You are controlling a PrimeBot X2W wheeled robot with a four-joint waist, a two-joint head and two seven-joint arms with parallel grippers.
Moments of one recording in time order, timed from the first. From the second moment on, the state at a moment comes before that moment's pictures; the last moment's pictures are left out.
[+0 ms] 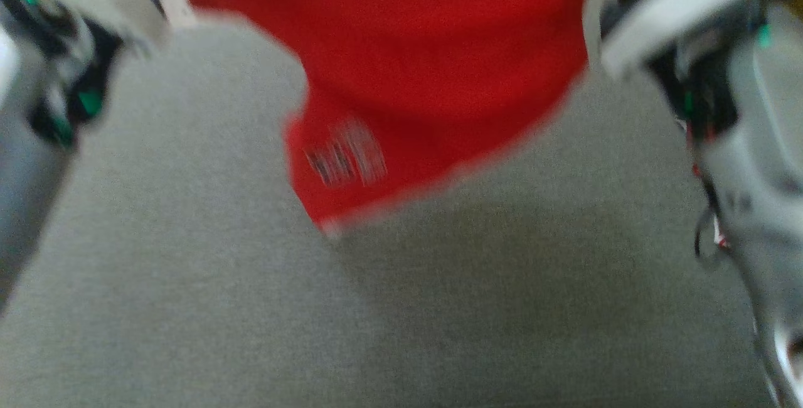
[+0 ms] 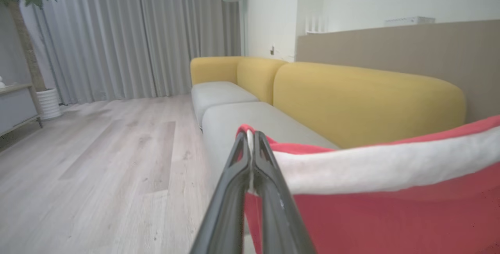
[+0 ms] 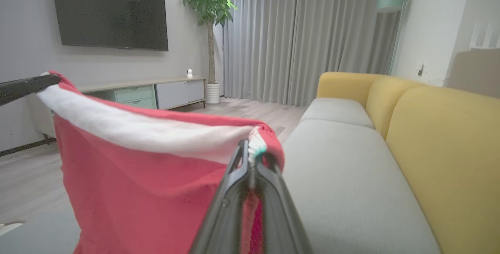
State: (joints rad) left arm -0.92 0.56 -0.61 0.17 -0.84 0.10 0.26; right arm -0.76 -0.28 0.36 0.20 0.49 0.13 0.23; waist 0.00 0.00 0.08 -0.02
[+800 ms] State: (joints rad) left arm -0.81 0.34 -0.59 0.43 -0.84 -0.03 -0.19; right arm -0.86 -0.18 0.56 0.73 0.48 0.13 -0.25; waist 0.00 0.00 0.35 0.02
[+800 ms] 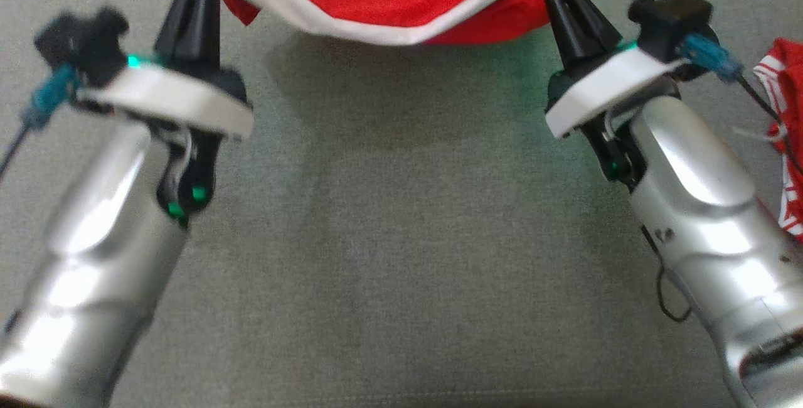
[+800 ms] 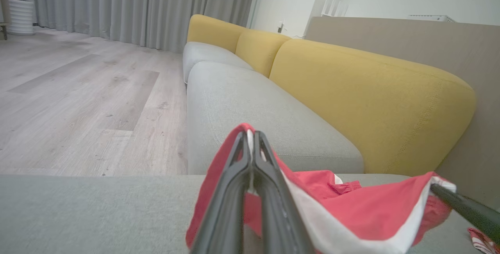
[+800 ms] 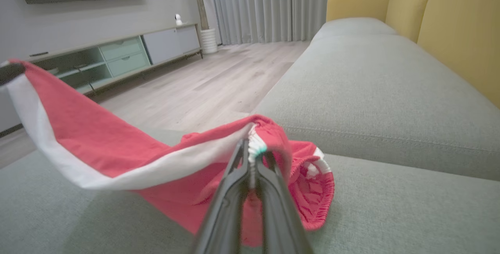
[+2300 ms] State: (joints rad) left arm -0.48 0.60 -0.69 0.09 -0.88 0.07 0.20; right arm -0.08 -0.08 0.26 0.16 0.44 0.13 -0.09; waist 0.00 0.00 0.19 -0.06
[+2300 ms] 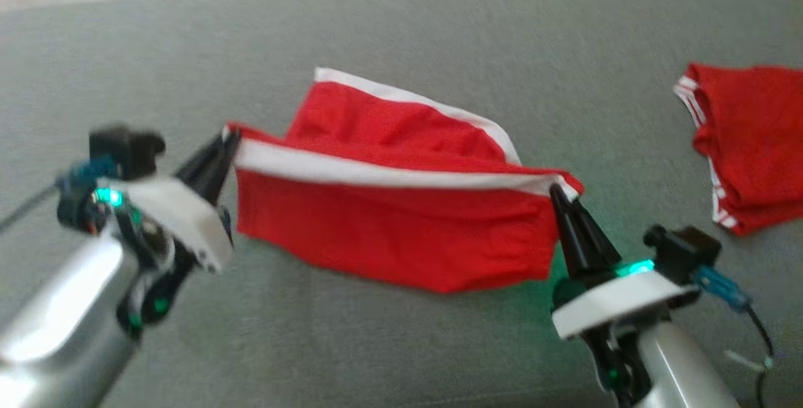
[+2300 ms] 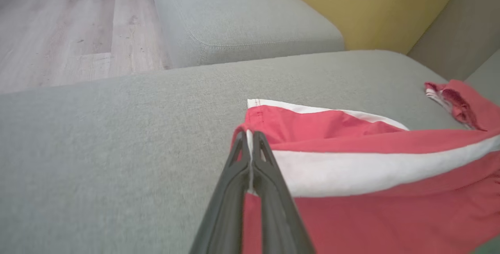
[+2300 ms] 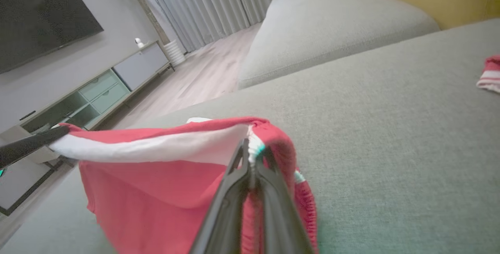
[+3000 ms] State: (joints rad) left arm -0.89 0.51 -0.72 0.59 -0.83 -0.04 0.29; right arm -0.43 -0.06 0.52 0.48 0.64 0.13 -0.23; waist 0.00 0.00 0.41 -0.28
